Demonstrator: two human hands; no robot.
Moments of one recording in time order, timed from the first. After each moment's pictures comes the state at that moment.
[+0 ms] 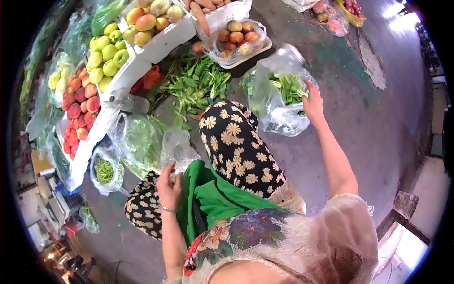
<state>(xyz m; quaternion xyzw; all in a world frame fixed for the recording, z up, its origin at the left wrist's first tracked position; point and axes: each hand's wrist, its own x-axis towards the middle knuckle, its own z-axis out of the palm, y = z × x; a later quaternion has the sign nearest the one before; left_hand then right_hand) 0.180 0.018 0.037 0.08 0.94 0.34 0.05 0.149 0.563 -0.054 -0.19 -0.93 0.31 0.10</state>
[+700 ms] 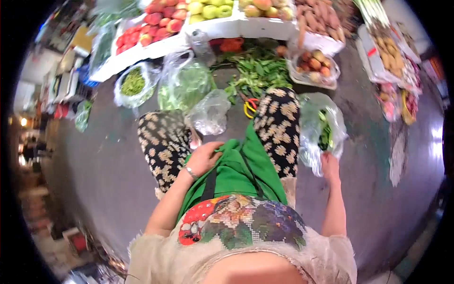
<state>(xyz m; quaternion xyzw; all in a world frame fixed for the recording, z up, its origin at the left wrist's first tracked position) 0.276 0.061 0.078 0.05 0.92 0.36 0.12 0.229 0.547 -0.029 -0.08 -0.95 0.27 -0.15</state>
